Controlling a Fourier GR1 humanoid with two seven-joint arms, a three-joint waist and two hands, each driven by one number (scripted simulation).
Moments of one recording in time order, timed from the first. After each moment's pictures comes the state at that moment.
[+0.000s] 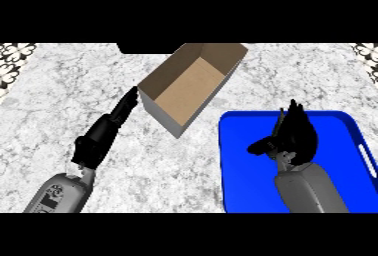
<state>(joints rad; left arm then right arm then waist) -0.24 0.32 -0.32 -1.52 0.11 0.06 0.07 -0.31 -0.13 0.24 -1.50 0.93 -0.07 1.17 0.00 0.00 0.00</state>
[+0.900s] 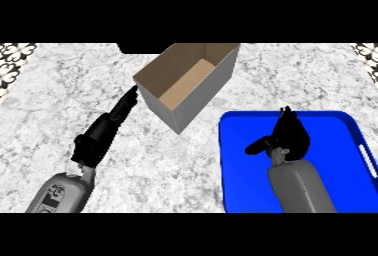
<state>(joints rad) -0.23 0.27 -0.26 -1.52 0.05 0.00 0.07 -0.32 -0.01 0.08 -1.36 0.99 -0.03 1.08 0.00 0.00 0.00</state>
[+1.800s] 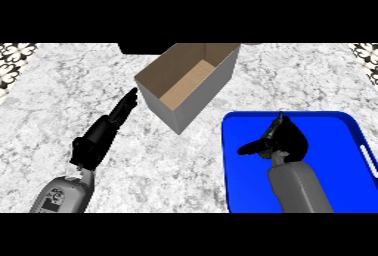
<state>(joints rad) -0.20 0.22 -0.20 -1.54 0.00 -0.06 0.09 -0.32 -0.01 0.04 -1.24 1.00 -0.05 1.04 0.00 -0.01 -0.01</state>
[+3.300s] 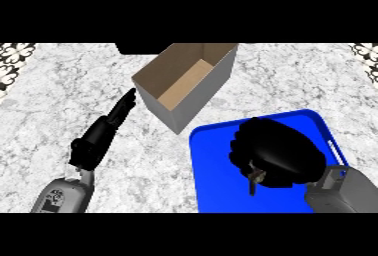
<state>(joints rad) -0.19 0.19 -0.17 -1.55 -0.03 -0.08 0.08 -0.39 -0.47 0.48 -1.76 0.77 0.20 -0.39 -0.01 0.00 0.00</state>
